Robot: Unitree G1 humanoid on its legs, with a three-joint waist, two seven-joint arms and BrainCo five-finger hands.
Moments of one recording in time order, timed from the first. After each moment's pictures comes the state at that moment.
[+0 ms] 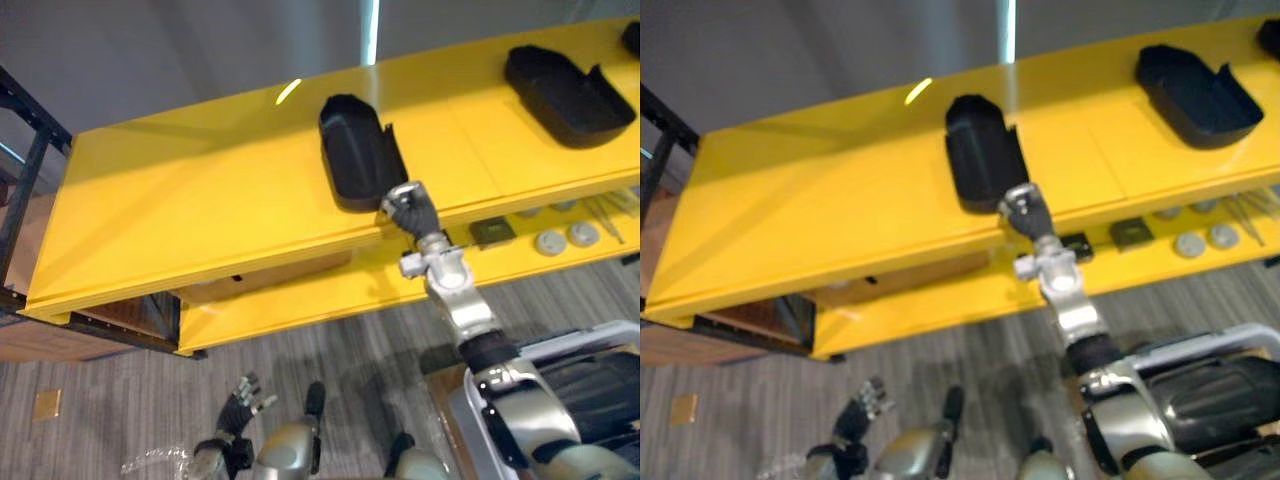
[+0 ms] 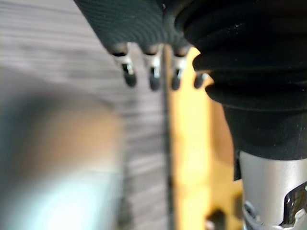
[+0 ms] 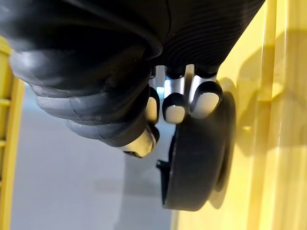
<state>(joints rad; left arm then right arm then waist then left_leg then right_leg) 0.27 0.16 -0.13 0.59 -0.40 -0.08 -0.14 -0.68 -0.30 0.22 0.53 0.15 -0.27 -0.06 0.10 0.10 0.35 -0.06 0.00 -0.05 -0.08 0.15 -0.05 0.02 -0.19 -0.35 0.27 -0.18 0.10</state>
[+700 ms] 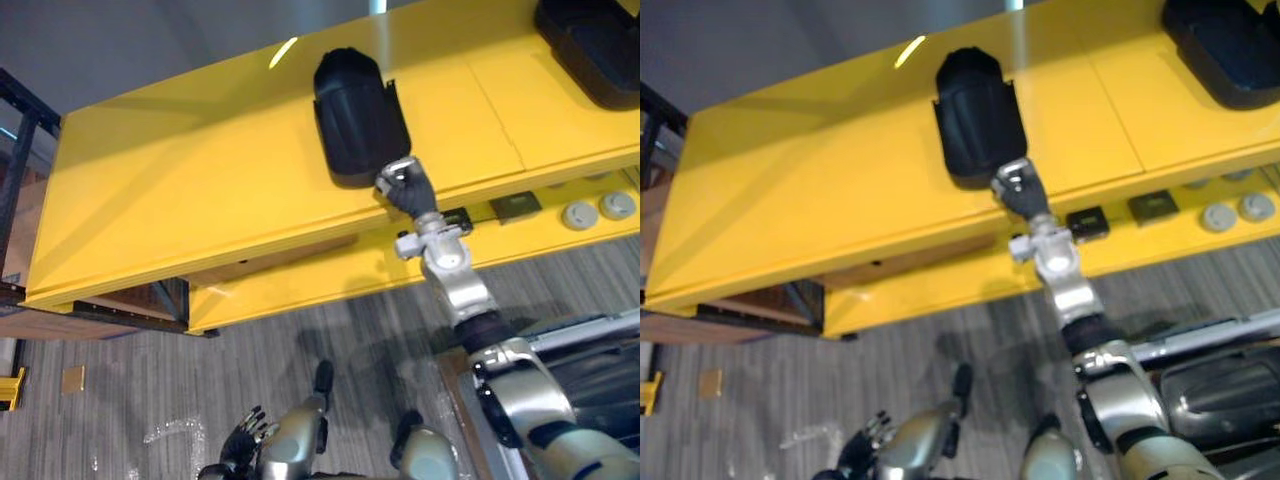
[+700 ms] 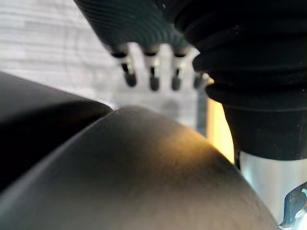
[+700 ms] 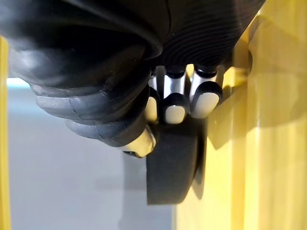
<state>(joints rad) 0.24 0.15 -0.13 0.69 -0.43 -0.09 -0.17 -0.78 -0.27 0.23 0.54 0.15 -0.28 -0.07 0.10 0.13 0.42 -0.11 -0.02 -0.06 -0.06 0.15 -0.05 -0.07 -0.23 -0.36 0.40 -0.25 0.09</state>
